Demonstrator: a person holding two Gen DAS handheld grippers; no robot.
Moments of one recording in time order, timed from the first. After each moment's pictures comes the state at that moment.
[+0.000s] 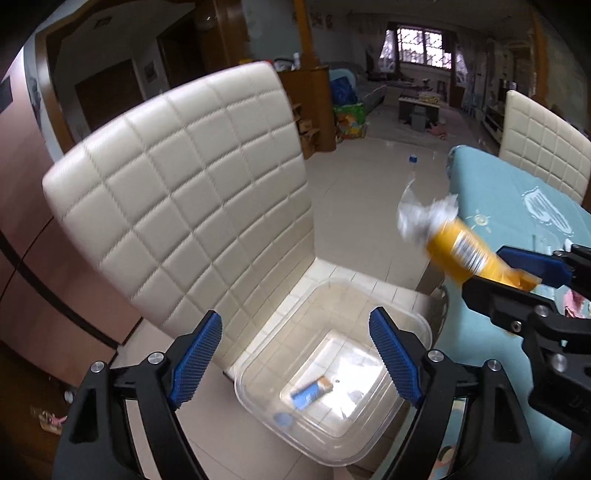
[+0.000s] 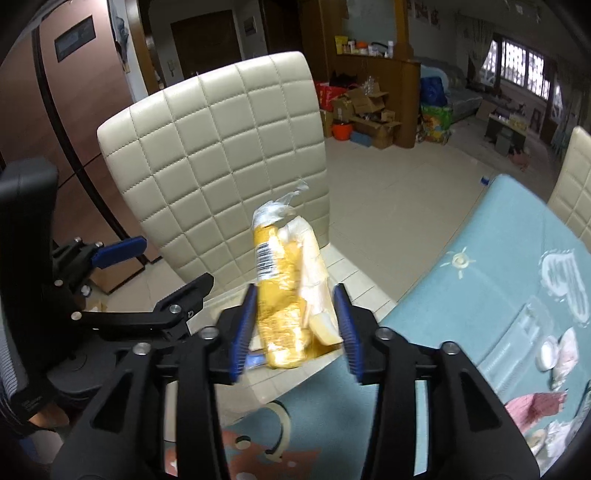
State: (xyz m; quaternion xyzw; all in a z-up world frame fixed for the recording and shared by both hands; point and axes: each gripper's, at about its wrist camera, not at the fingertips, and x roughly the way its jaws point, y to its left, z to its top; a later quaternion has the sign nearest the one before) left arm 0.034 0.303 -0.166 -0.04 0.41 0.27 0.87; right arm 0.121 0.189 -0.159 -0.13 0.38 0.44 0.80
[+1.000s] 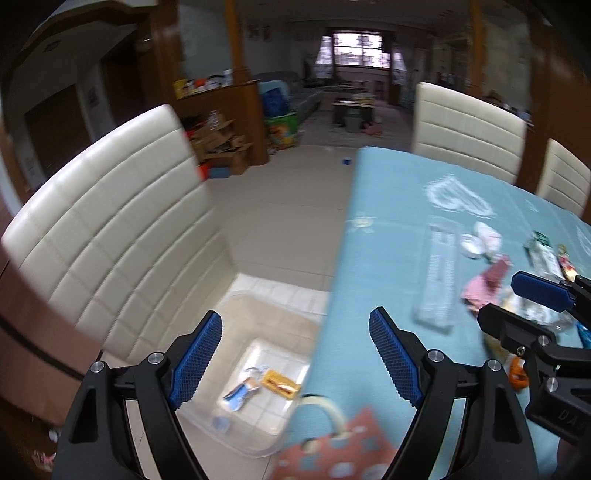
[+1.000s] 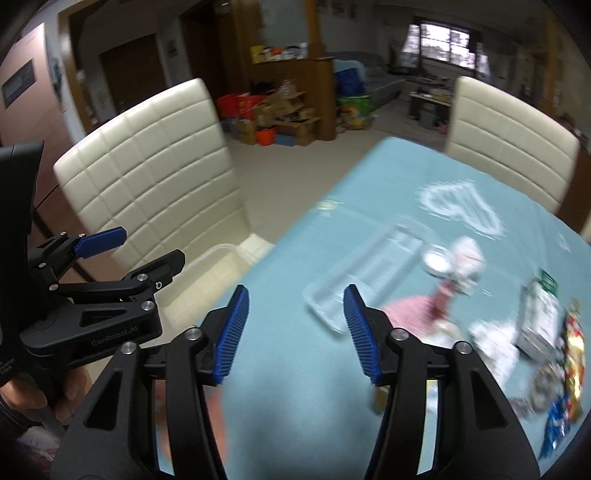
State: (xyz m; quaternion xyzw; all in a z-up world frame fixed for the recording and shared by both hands) left arm 0.059 0.187 -0.134 -0.01 0.40 0.14 0.91; right arm 0.107 0.022 -0.139 -0.07 0.39 0.29 0.87
